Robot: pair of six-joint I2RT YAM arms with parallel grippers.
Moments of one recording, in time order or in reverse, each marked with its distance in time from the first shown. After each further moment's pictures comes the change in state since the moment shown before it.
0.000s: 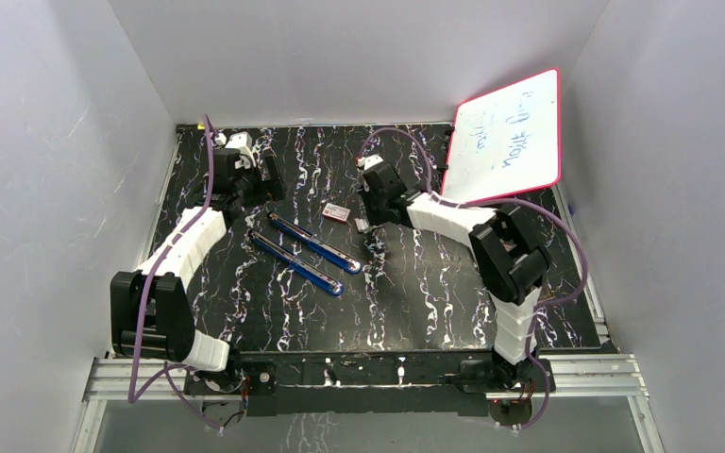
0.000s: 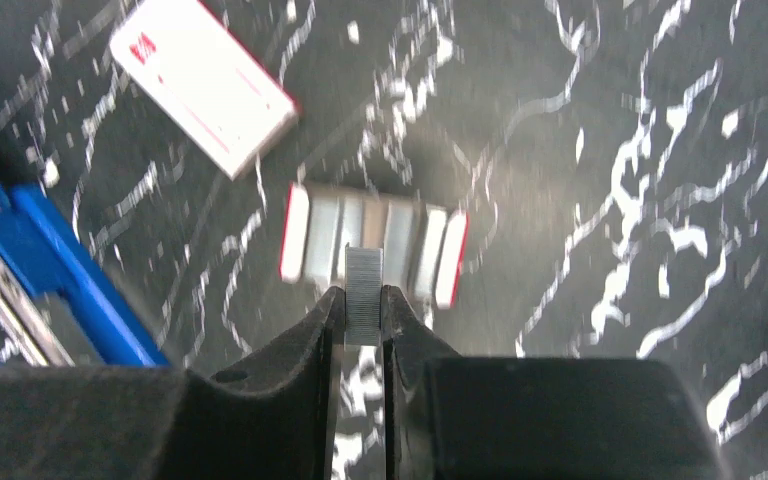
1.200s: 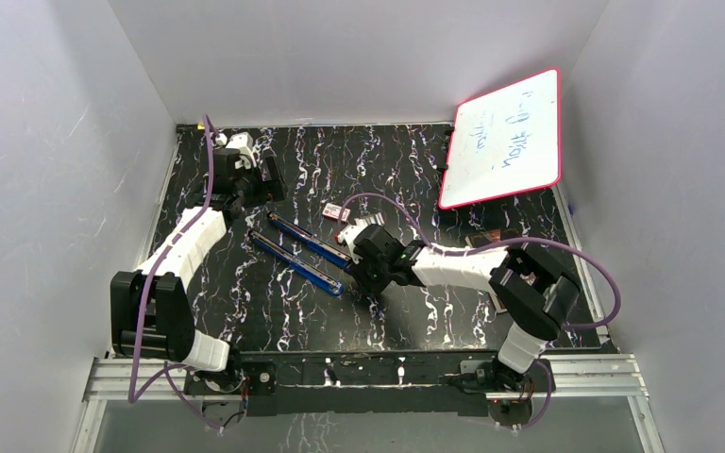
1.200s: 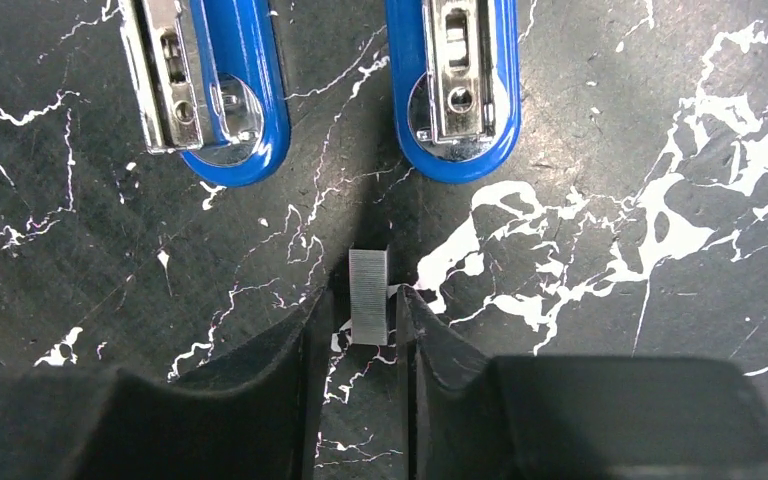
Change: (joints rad) left arm 0.000 0.001 0.000 -0.002 0.015 0.000; right arm 0.261 -0.268 -0.435 0.035 -0.188 -0.095
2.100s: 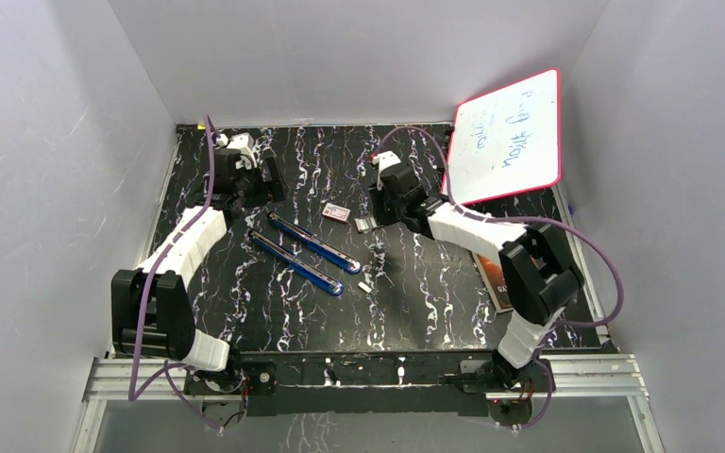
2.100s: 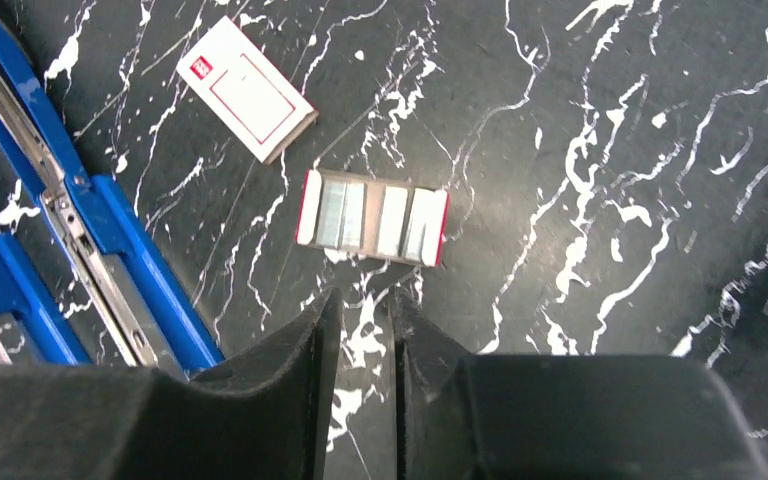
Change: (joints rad) left arm 0.000 0.009 0.000 0.000 0.004 0.000; right arm -0.275 0.011 0.203 0.079 0.158 0.100
